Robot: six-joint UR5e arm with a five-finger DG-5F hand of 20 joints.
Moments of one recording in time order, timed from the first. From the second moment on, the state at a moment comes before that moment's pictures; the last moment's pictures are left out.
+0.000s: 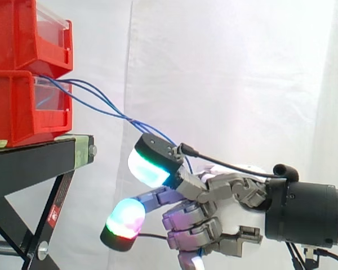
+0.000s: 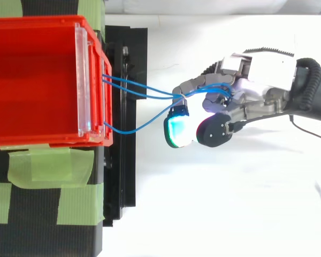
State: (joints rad) arm 0.15 -2.16 -1.86 -2.23 -1.26 -0.08
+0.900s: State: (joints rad) arm 0.15 -2.16 -1.79 -2.41 -1.29 -0.14
